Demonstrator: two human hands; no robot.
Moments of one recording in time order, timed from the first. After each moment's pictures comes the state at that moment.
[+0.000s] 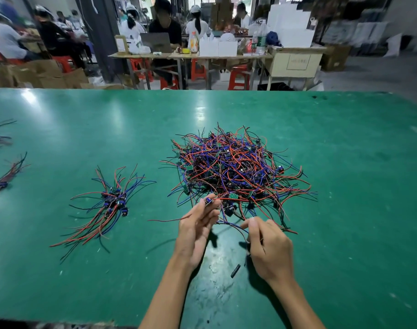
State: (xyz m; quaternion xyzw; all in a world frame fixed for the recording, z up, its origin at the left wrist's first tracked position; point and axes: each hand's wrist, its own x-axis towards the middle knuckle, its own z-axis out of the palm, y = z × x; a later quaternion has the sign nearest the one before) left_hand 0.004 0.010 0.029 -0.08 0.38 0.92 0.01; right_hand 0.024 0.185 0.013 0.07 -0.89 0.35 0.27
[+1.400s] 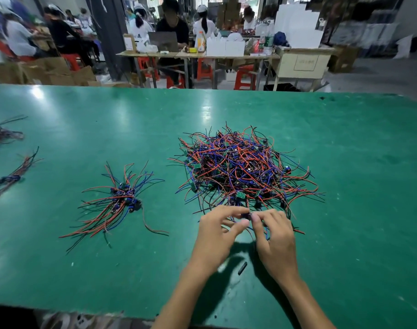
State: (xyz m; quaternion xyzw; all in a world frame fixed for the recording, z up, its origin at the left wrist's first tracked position) left_hand 0.036 0.028 0.062 0.05 0.80 0.60 -0.06; right_hand 0.013 0.182 0.005 0.14 -0.86 0.38 0.32
